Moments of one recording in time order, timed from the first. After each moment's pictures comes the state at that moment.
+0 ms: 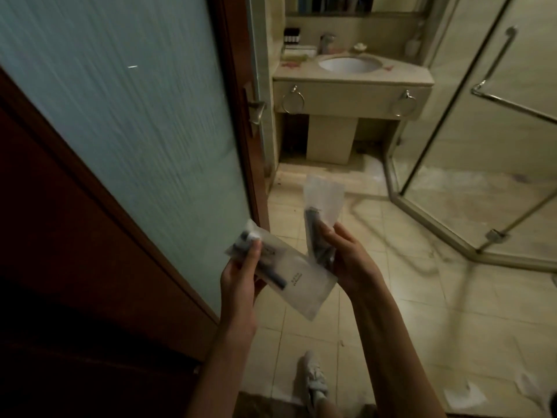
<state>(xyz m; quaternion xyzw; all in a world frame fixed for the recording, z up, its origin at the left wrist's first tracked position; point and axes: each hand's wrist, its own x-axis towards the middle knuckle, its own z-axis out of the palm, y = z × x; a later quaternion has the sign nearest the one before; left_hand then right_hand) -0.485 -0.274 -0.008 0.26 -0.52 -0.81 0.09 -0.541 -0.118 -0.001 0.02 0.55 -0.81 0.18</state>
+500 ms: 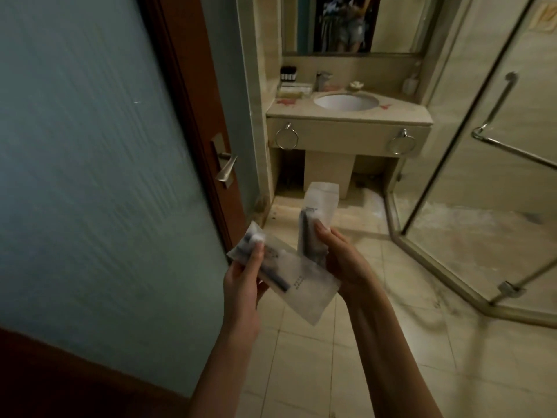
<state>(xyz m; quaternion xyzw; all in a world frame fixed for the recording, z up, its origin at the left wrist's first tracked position) -0.667 -0.203 0.013 0.22 -0.51 -0.82 0.10 -0.733 -0.059 0.010 -0.01 0.56 -0.81 0.20</state>
